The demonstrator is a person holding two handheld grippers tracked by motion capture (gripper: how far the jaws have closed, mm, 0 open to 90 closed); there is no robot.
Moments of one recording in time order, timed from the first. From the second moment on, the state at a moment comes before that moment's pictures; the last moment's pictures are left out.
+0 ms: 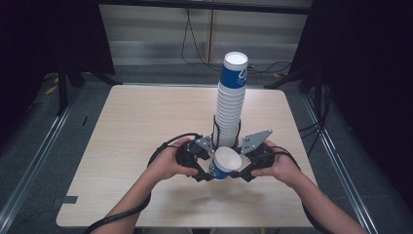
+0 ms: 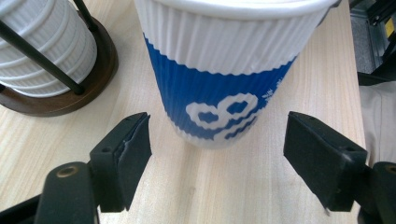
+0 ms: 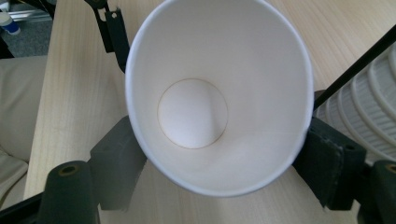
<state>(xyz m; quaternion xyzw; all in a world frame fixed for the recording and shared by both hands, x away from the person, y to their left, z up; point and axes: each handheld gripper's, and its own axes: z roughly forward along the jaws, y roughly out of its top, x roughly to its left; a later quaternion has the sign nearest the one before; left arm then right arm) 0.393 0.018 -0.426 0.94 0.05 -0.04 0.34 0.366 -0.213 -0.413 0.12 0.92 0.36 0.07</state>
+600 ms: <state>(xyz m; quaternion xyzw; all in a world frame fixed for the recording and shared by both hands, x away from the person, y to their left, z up) 0.393 0.022 -0.430 0.94 0.07 -0.04 0.34 0.367 -0.234 -0.416 0.15 0.92 0.34 0.09</state>
